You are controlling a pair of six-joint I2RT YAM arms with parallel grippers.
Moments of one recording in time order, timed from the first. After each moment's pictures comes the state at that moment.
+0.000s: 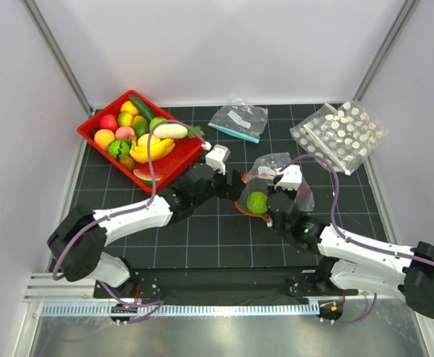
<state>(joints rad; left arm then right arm) -0.88 1.44 0.84 0.29 -0.13 -0.36 0.94 0.99 0.49 0.16 1.00 0.31</state>
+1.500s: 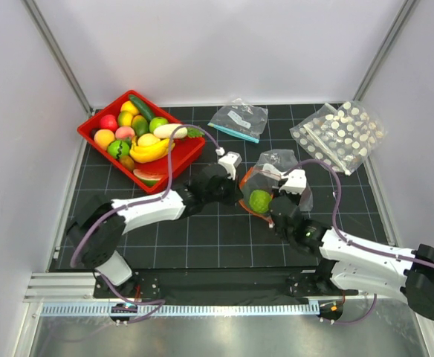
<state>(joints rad) -0.88 1.63 0.96 0.11 0.05 -0.48 0.94 0.95 0.42 0.19 1.07 0.31</state>
